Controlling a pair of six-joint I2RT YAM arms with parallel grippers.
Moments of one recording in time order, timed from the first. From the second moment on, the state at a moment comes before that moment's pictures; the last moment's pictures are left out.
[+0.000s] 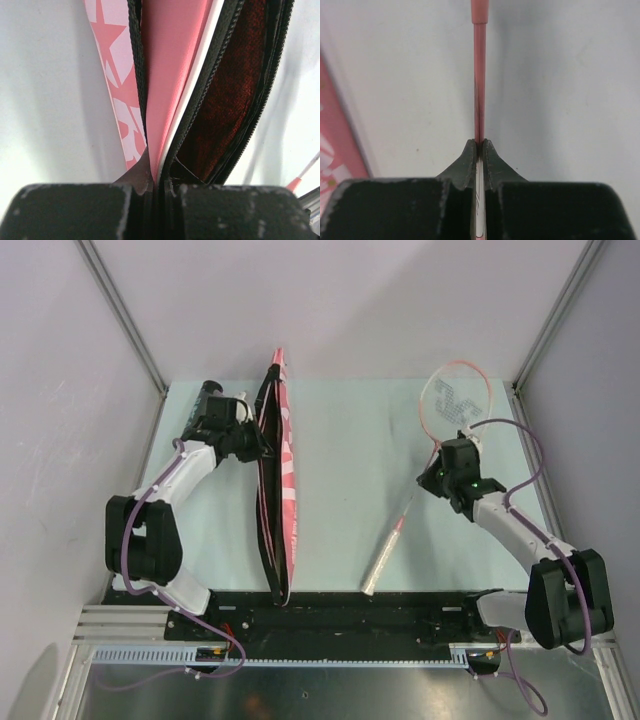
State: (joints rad) left arm -0.17 1.60 1.22 -0.43 0.31 -0.43; right arm 0.30 1.27 0.78 -0.26 0.16 0.80
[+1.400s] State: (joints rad) left arm -0.17 1.69 1.30 -0.37 0.27 -0.70; right arm 0.71 1.52 0.78 0.87 -0.83 1.67
